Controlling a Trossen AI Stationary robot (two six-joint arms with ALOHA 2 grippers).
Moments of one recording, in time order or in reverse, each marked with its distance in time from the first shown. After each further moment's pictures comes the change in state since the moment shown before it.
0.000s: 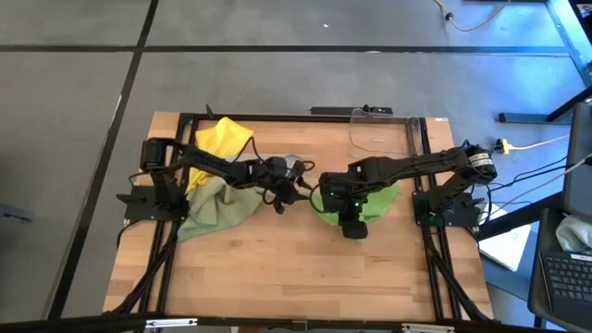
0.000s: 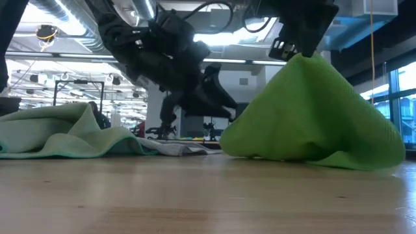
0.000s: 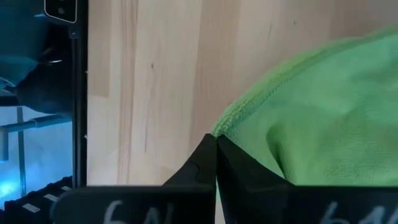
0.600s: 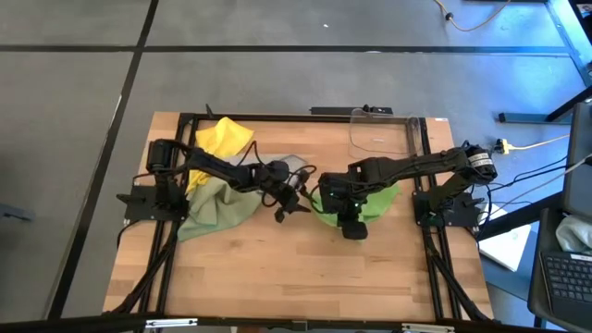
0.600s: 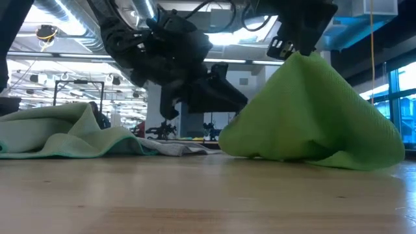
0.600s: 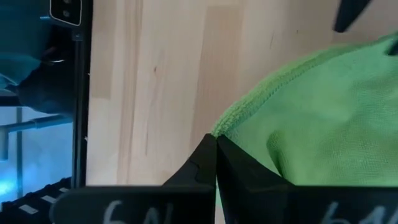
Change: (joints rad) left arm -0.031 0.062 0.016 0.108 0.159 -0.119; right arm 0.003 0.000 0.000 0.017 -0.010 -0.010
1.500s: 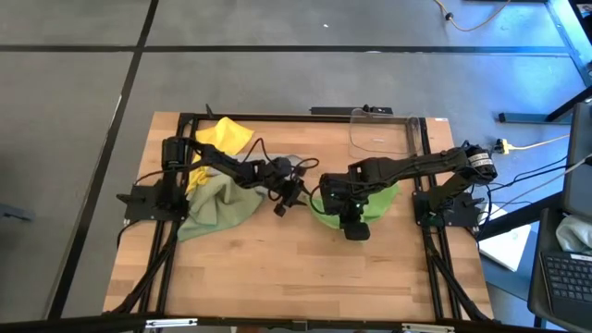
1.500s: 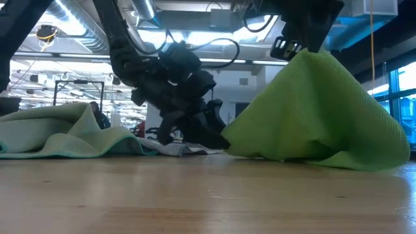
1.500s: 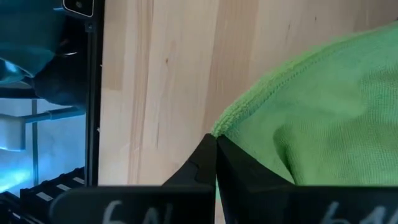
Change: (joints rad) left arm 0.079 0.116 -0.001 -0.046 -0.012 -0.124; right arm 0.000 0.000 0.000 -0.025 -0.038 -0.005
